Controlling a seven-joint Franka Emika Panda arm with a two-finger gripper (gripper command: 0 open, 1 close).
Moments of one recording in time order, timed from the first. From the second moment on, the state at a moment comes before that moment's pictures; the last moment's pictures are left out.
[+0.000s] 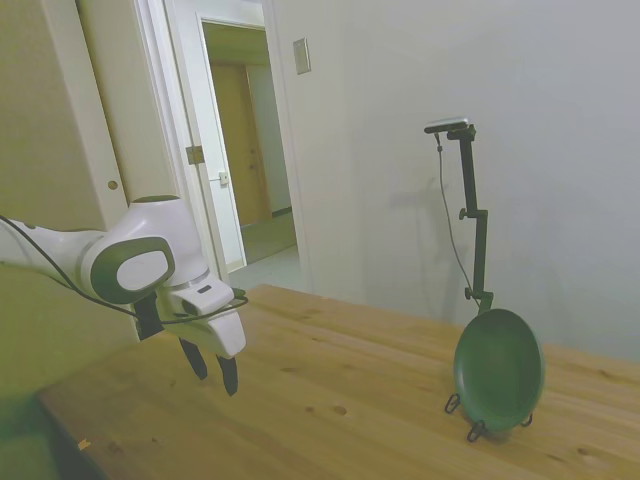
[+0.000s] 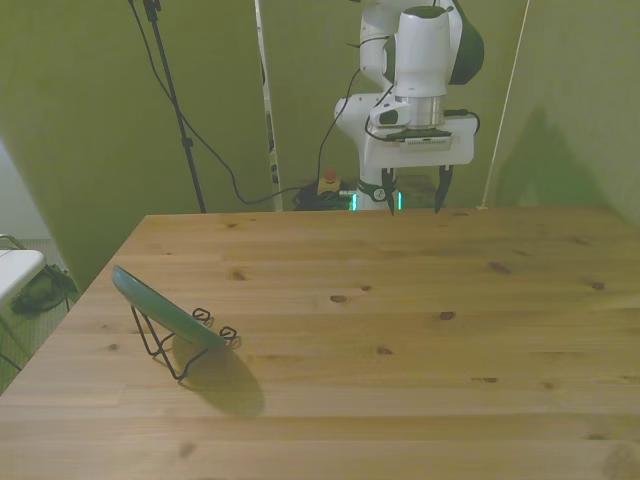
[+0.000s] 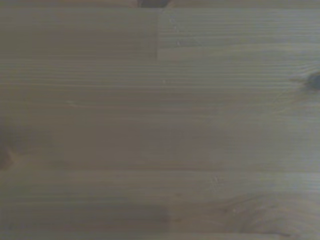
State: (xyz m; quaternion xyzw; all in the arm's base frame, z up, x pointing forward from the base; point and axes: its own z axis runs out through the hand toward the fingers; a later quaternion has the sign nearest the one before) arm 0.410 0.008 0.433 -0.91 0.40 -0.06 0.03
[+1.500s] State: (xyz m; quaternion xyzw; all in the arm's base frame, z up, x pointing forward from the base) arm 0.500 -0.308 0.578 -0.86 0.49 -0.13 0.02
